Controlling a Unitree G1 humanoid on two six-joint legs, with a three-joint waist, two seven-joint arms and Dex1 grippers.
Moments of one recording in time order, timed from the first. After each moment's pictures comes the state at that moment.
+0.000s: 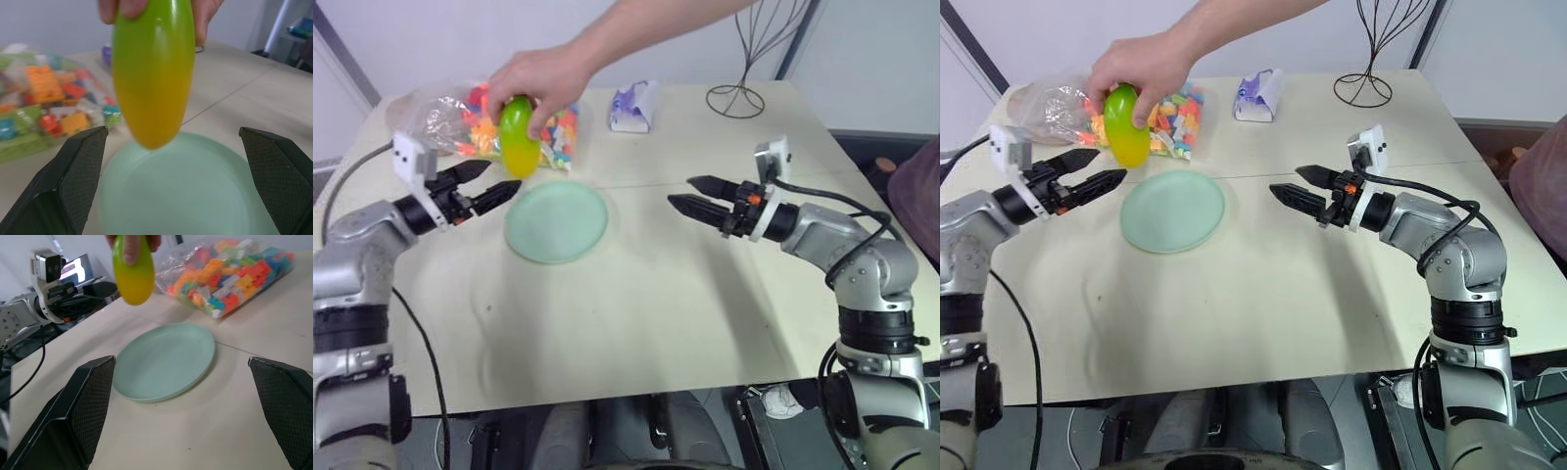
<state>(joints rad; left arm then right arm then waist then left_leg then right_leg) -0.61 0.72 0.23 0.30 -0.54 0.43 -0.94 -0.57 -0.53 -0.15 -0.13 0.78 0.87 0.70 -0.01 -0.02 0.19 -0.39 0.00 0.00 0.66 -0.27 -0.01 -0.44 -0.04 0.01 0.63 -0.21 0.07</state>
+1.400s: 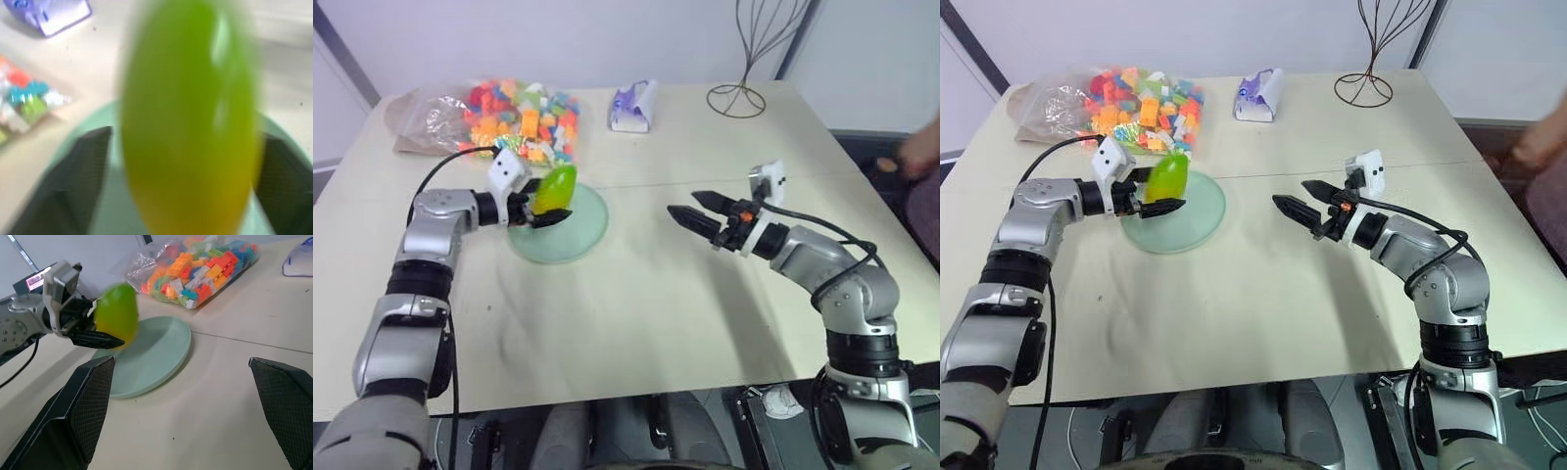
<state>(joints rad) -0.84 0.60 -0.05 0.68 -0.17 0.12 -1.11 -0.45 -0.47 -0.15 -0.20 0.75 0.81 0.58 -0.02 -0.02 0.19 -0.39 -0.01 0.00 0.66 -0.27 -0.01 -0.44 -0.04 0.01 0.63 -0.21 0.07</state>
